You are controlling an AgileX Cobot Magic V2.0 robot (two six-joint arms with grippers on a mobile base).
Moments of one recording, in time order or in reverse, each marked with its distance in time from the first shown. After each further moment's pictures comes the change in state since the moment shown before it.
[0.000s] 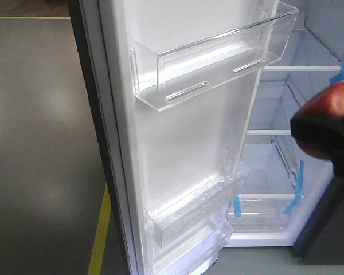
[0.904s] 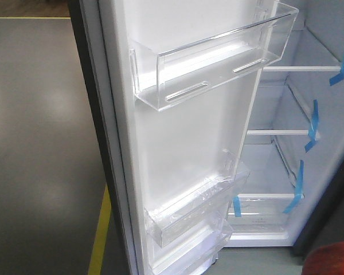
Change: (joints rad) left arm 0.000 0.000 0.000 0.000 0.000 0.000; right arm 0.000 -0.514 0.523 0.292 0.055 -0.138
